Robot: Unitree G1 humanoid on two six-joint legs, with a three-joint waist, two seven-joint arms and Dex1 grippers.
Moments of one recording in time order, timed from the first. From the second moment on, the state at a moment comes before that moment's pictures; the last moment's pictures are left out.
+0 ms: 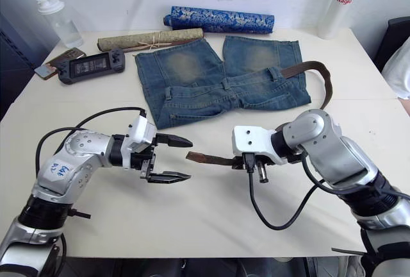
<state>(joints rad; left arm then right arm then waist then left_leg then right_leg) -0.47 0.67 -0.14 -0.22 -0.49 0.47 -1.12 -0.70 -0.88 0.37 -0.36 0.15 0.66 1.33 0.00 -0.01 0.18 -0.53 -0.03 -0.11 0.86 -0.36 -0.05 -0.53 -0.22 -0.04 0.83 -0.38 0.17</state>
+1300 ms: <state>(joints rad) -0.38 0.45 0.07 -0.26 -0.74 0.84 -0.80 -0.54 -0.76 -0.26 -0.40 0.66 1.14 1.05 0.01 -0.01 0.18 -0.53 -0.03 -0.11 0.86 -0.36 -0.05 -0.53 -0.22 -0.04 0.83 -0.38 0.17</state>
